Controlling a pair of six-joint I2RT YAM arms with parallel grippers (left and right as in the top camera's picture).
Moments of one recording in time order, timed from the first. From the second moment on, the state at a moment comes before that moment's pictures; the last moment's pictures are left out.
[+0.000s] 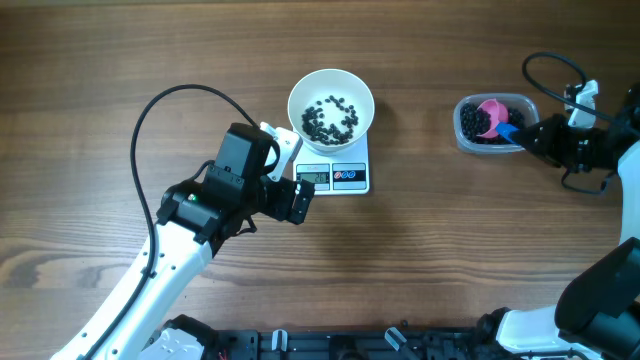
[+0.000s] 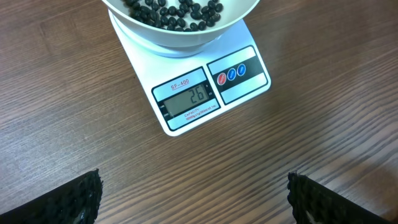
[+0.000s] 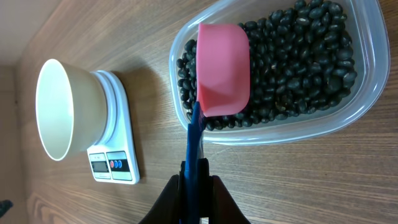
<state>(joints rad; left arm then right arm) -0.46 1.21 0.95 -0.73 0.14 -0.07 -0.49 1.63 1.25 -0.93 -0.69 -0.10</state>
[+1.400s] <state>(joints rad) -0.46 1.21 0.95 -0.73 0.14 -0.07 -0.70 1.63 1.24 -0.94 -1.14 0.03</state>
